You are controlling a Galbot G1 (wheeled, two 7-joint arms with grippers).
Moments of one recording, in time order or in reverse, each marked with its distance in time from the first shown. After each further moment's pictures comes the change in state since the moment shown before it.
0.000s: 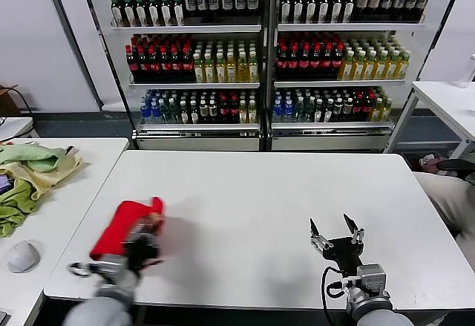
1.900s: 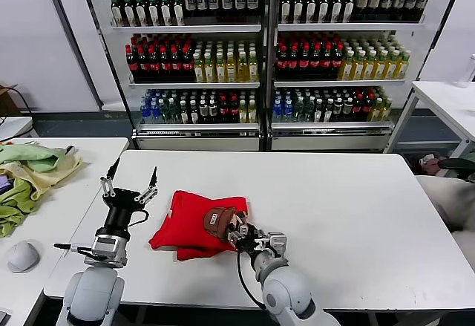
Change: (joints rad) left arm -0.166 0.022 -0.108 0.143 0.344 -0.532 0.044; right arm 0.428 0.242 -0.410 -0.420 0.391 -0.137 0.143
